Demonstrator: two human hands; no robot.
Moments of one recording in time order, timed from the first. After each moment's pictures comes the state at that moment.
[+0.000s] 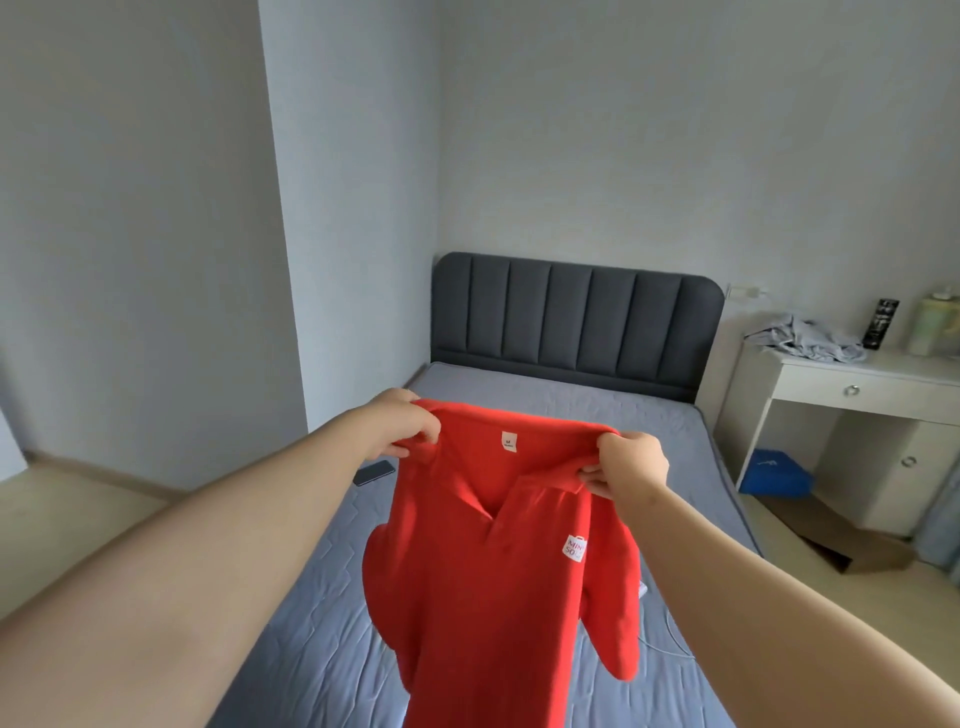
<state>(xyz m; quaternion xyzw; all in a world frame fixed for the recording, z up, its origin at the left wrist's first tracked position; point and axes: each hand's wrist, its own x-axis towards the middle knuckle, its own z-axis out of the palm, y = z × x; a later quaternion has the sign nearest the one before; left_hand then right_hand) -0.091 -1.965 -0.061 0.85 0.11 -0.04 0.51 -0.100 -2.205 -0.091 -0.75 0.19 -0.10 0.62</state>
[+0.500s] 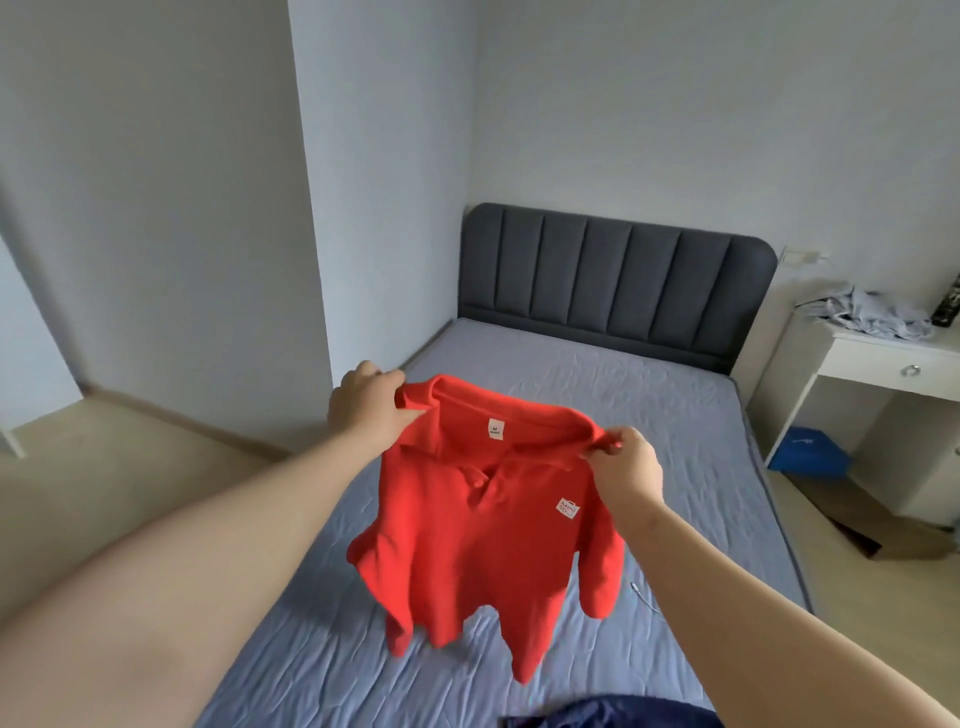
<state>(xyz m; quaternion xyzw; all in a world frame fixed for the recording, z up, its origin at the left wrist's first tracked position) -0.094 -1.949 -0.121 0.96 0.10 0.20 0.18 -0.092 -2.210 -0.143 -0.85 0.10 -0.10 0.50</state>
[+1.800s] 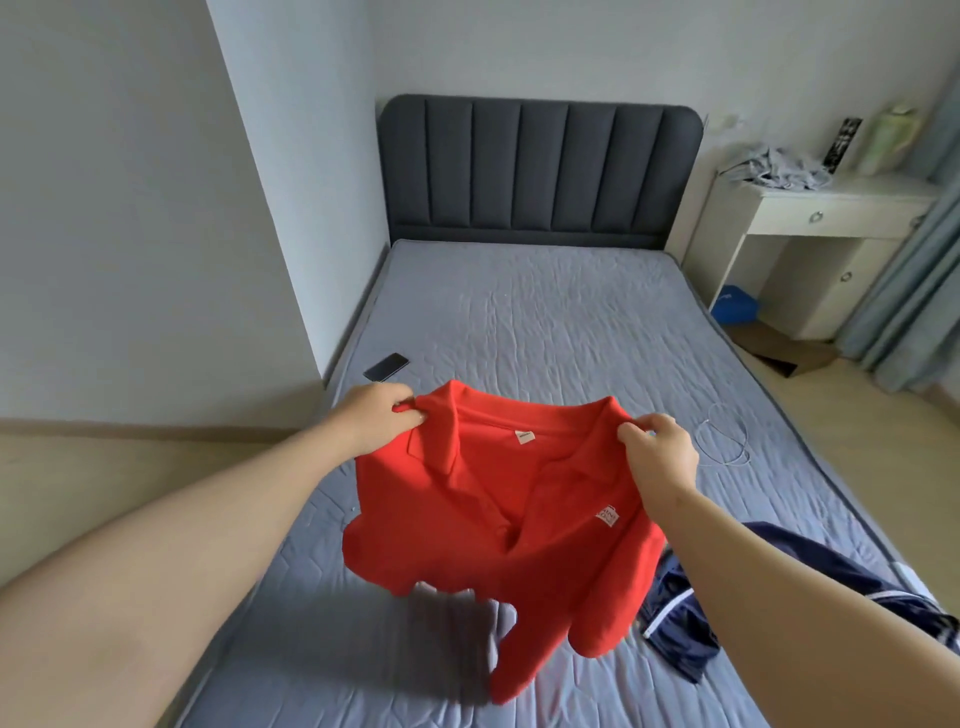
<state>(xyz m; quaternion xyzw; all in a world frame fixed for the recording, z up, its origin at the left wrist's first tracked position) -0.052 -1.692 -0.206 0.95 -0.12 -0.05 0.28 -0.142 -1.981 -0.219 -0.80 0.31 -0.15 0.49</state>
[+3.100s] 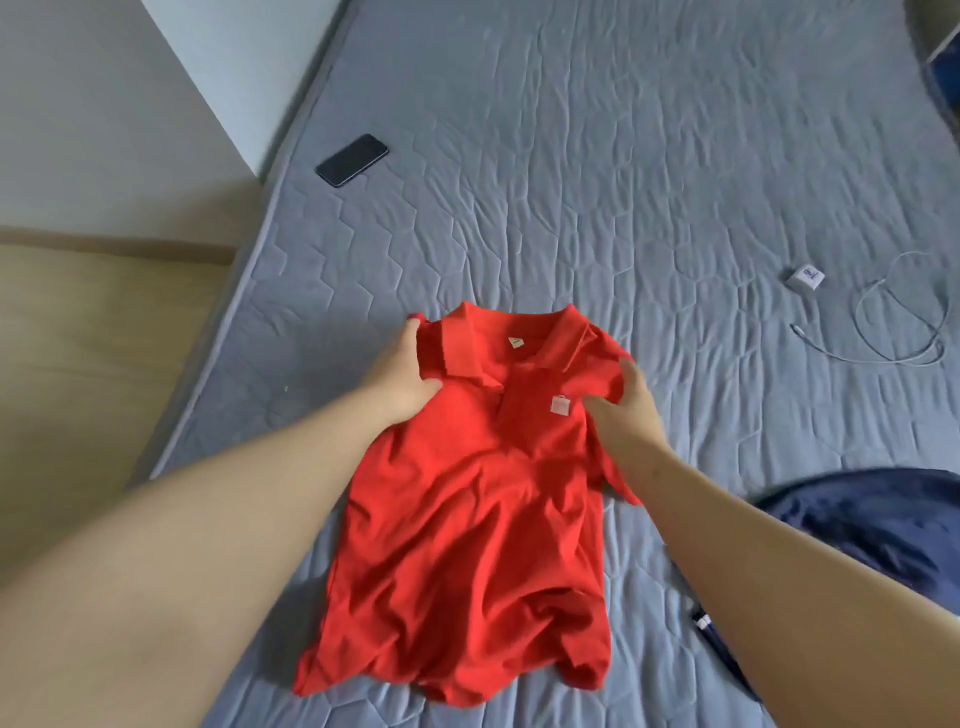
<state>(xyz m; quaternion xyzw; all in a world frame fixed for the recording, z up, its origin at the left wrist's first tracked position) 0.117 -1.807 -0.531 0.93 0.08 -0.22 0.29 0.061 -2.032 -0.542 -0.81 0.27 0.10 0.51</state>
